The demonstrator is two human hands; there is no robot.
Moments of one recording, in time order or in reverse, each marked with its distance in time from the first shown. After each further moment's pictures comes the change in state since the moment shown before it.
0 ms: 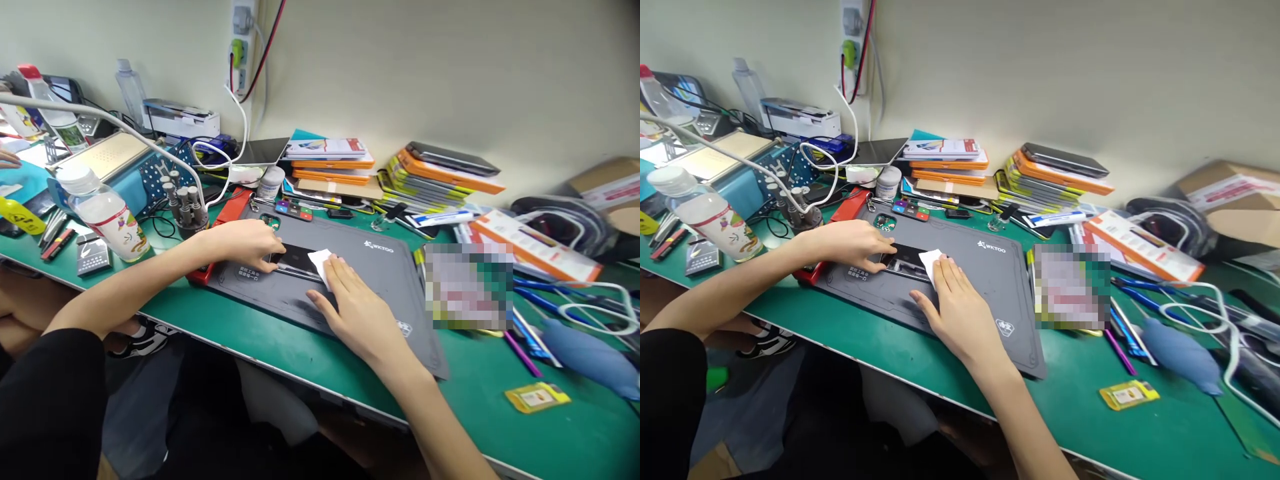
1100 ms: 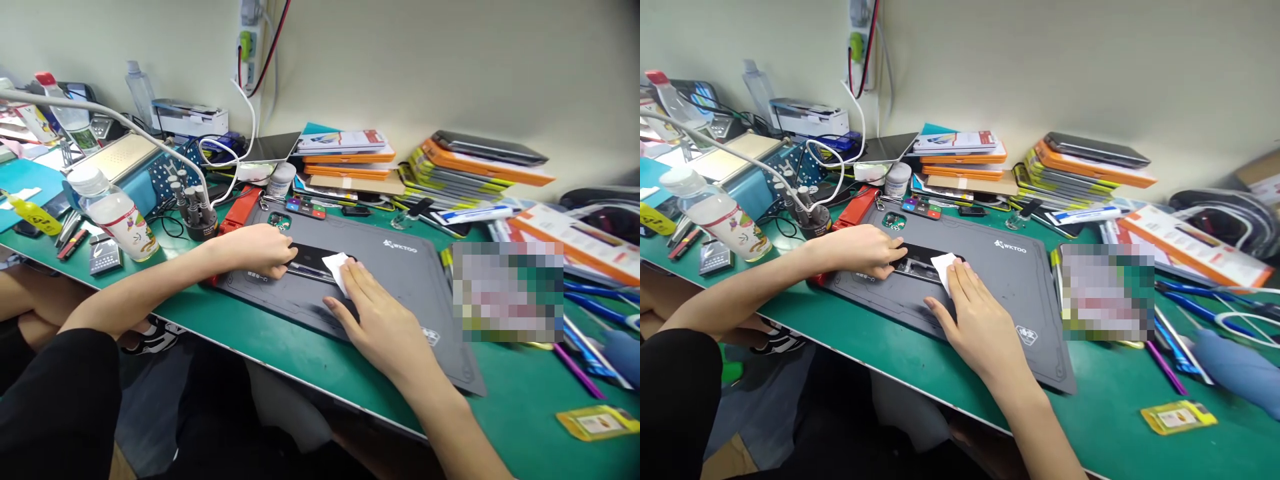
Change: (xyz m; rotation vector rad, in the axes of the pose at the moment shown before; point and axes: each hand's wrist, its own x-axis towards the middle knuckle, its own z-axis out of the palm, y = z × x) left_hand 0.002 0.024 -0.002 0.265 -0.106 -0.005; right_hand -0.012 0.001 -0.002 -0.021 0.081 -0.034
